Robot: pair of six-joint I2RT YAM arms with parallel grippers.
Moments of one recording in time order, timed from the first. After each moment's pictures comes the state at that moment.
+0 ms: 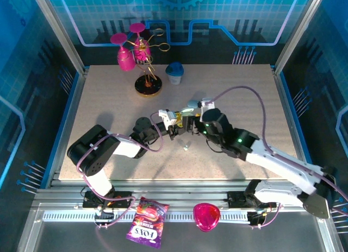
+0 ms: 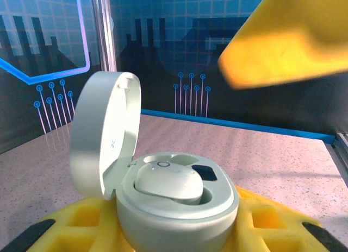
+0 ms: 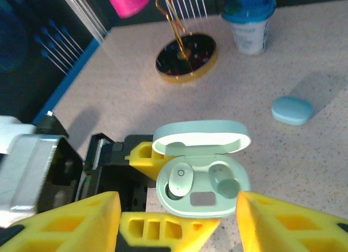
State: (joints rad) left arm -0.60 1.72 0.56 1.27 0.51 -0.04; right arm 0.88 1.08 0.94 -0.34 0.31 0.56
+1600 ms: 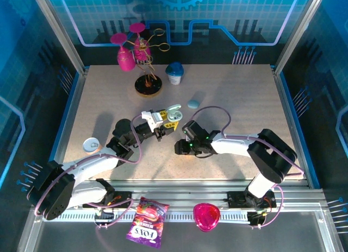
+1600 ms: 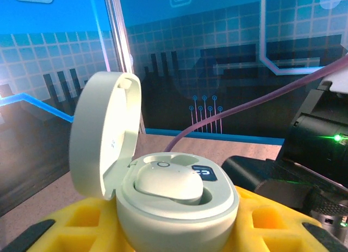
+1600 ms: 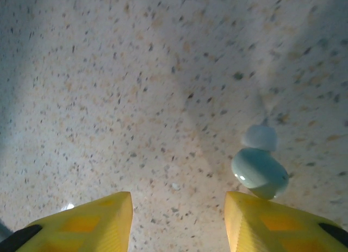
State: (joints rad) left arm -0.58 1.18 0.47 0.85 0.47 0.07; right arm 0.80 1.63 0.80 -0.19 -0.17 0.75
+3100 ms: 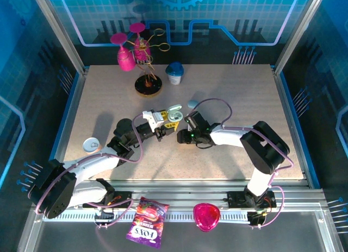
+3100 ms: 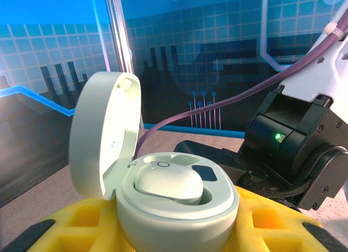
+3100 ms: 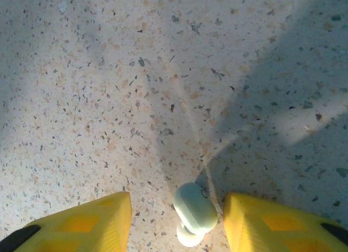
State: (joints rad) left arm -0.58 1.20 0.48 0.84 0.47 0.07; right arm 0.69 1.74 0.87 -0.10 -0.14 0.60
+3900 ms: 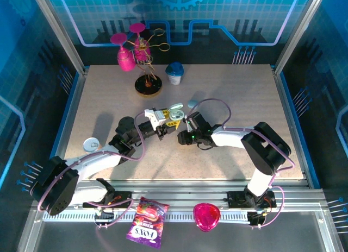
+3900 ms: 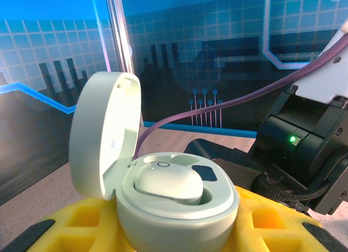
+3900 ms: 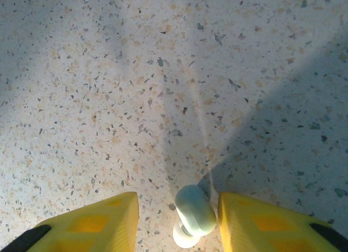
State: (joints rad) left arm -0.58 1.24 0.50 0.84 0.47 0.07; right arm 0.69 1.73 0.84 -0.06 -0.14 0.46
